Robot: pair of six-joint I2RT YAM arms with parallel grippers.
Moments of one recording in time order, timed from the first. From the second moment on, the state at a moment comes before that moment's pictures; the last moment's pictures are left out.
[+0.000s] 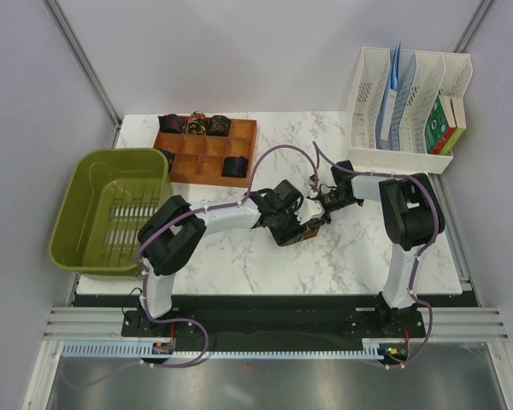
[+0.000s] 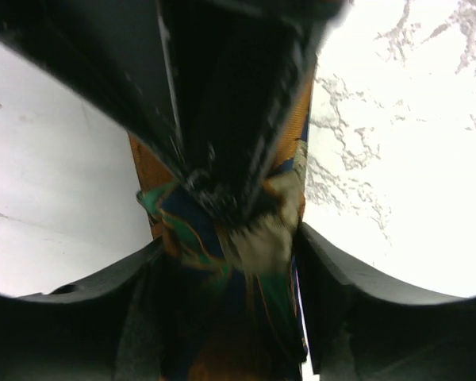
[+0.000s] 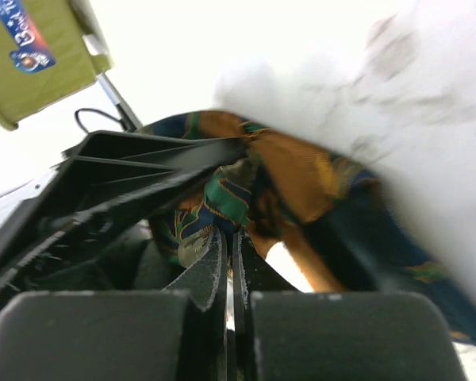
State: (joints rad) left arm -0.90 1.98 1.32 -0.36 0.16 0.30; right arm 0.22 1.99 1.11 -0.49 -0.96 0.34
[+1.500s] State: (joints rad) left arm -0.79 1.90 1.22 -0.27 0.42 -0.07; right arm 0.23 1.95 1.00 -0.35 -0.81 0.47
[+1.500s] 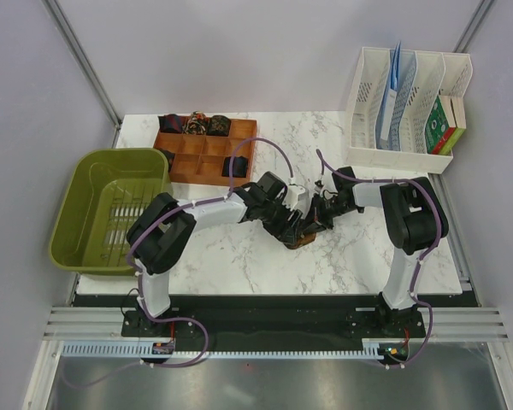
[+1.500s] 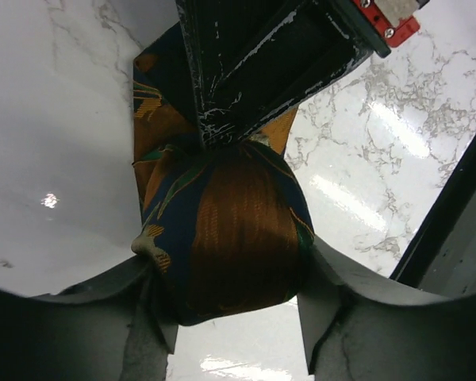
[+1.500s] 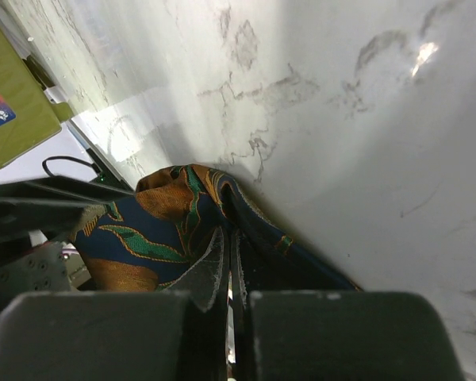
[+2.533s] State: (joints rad) left arm -0.79 1.82 1.07 -0.16 0.45 0.30; right arm 0.21 2.03 1.02 -0.29 -0.97 0.47
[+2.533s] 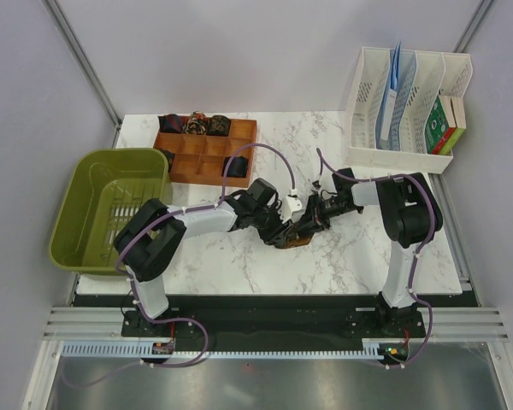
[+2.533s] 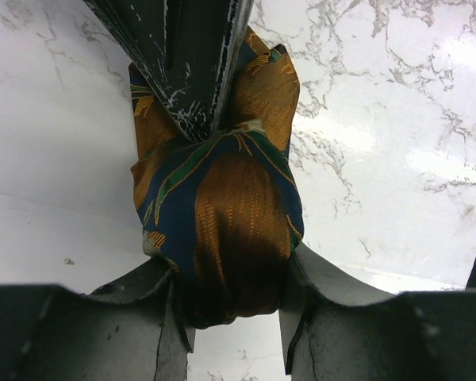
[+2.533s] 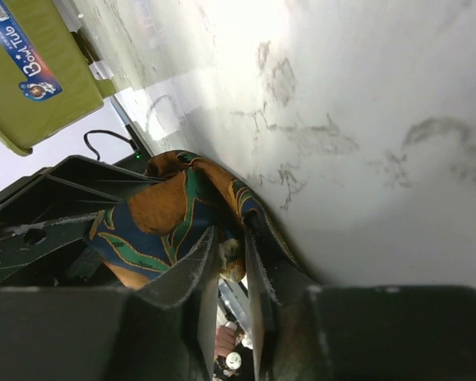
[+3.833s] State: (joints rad) left arm -0.80 1.98 1.33 -0.46 0.45 0.38; right arm 0.16 1.98 1.15 -0.50 -0.89 0.38
